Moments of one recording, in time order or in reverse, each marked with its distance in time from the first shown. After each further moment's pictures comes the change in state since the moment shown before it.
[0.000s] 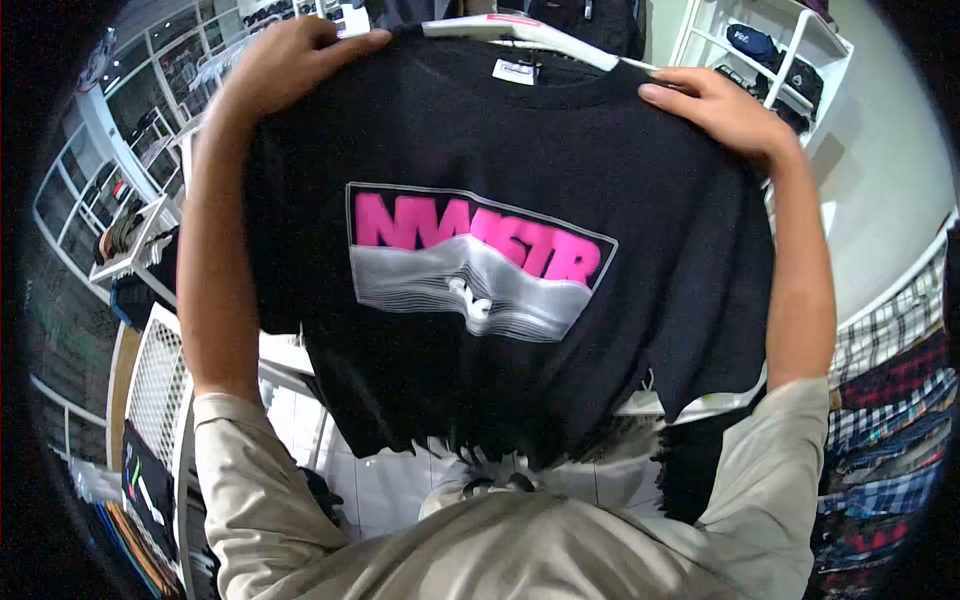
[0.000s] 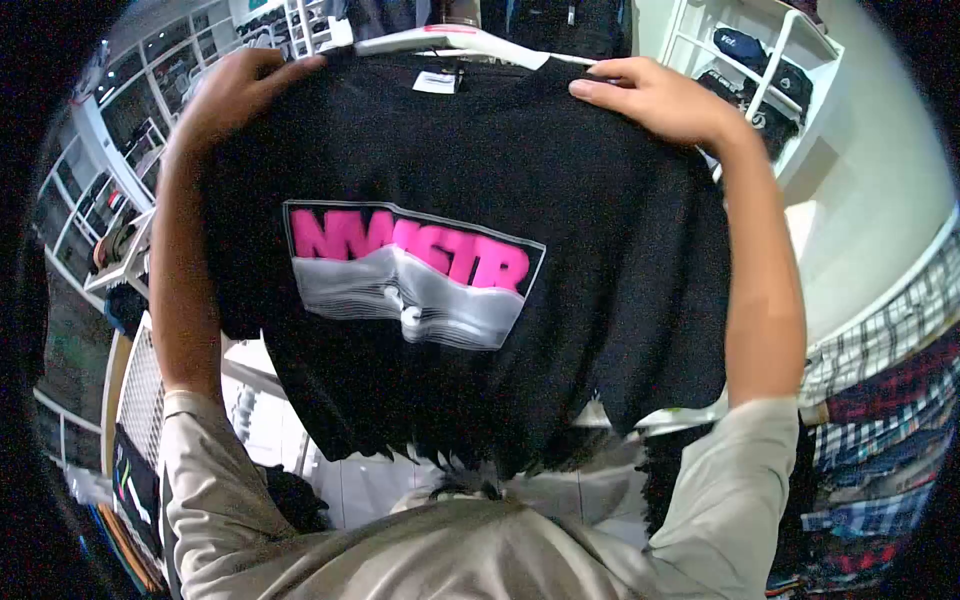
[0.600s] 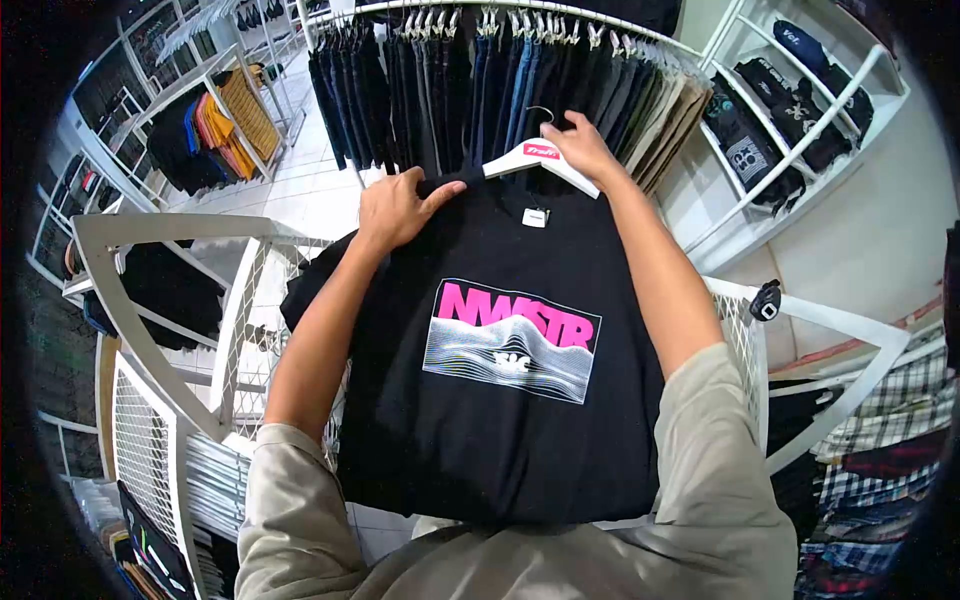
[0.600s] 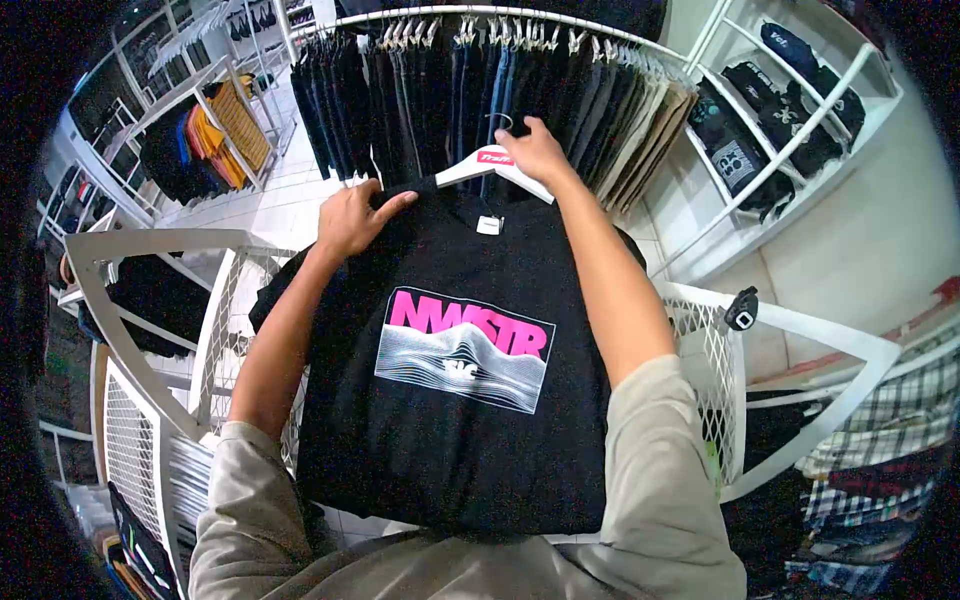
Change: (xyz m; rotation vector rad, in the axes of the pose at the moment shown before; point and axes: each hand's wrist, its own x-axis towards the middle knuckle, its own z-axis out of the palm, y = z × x) left_hand 0.006 -0.038 0.360 -0.238 -0.237 -0.144; right_hand 0.233 0.154 0.342 0.511 0.087 0.447
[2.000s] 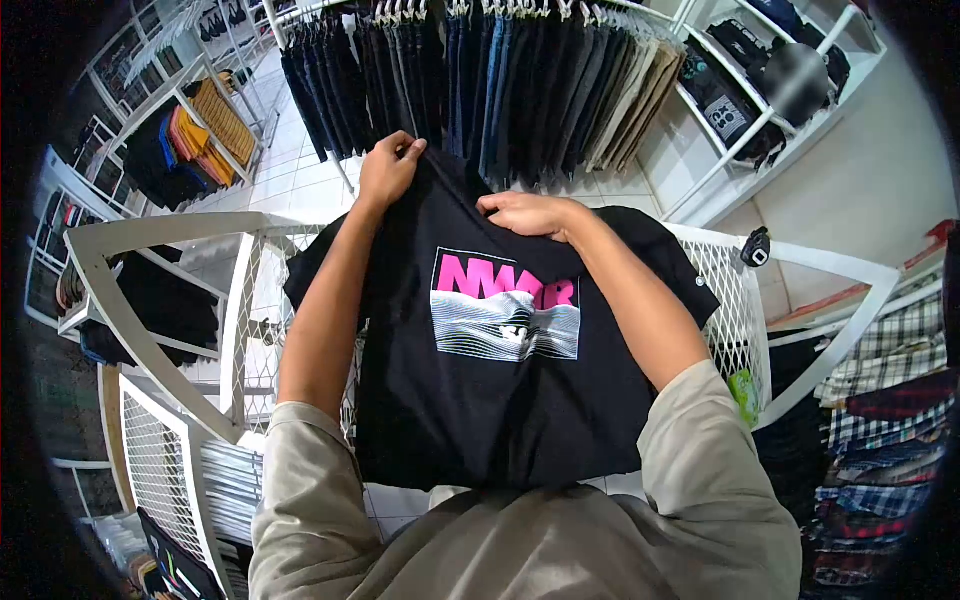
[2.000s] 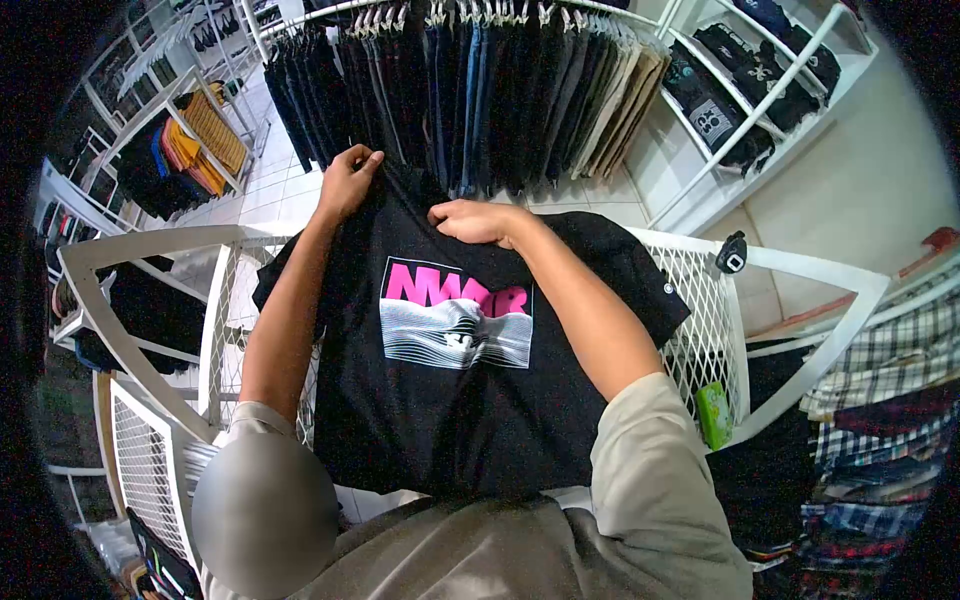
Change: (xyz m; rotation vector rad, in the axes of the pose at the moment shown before) left_hand 0.028 -0.024 0.029 -0.488 0.016 -0.094; right_hand -0.132 -0.032 0.048 -0.023 -0.852 -0.053
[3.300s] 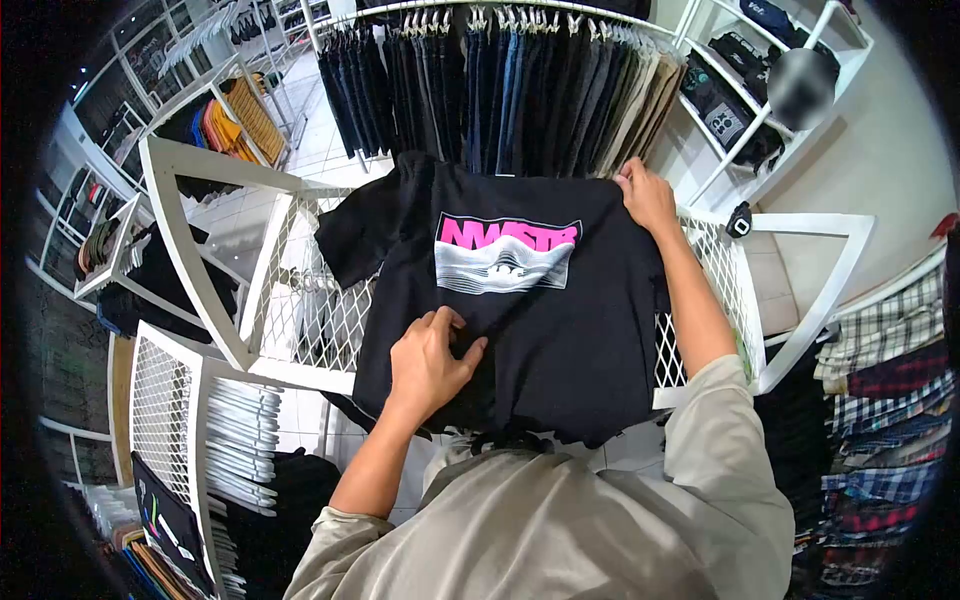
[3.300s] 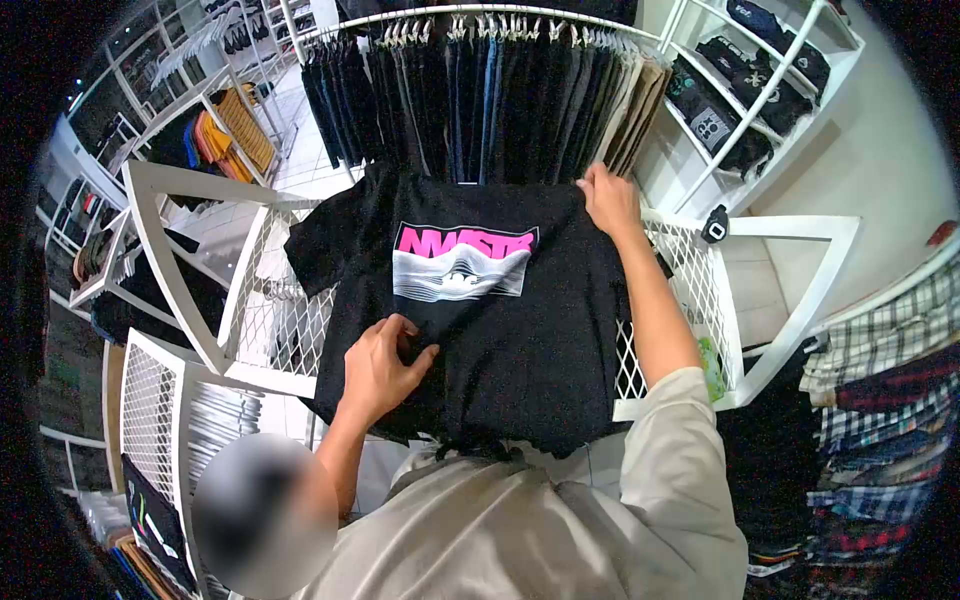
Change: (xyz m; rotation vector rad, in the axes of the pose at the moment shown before) left_hand -0.340 0.114 -0.047 0.230 -0.125 0.052; right_hand -0.159 0.076 -0.032 -0.749 1.002 0.149
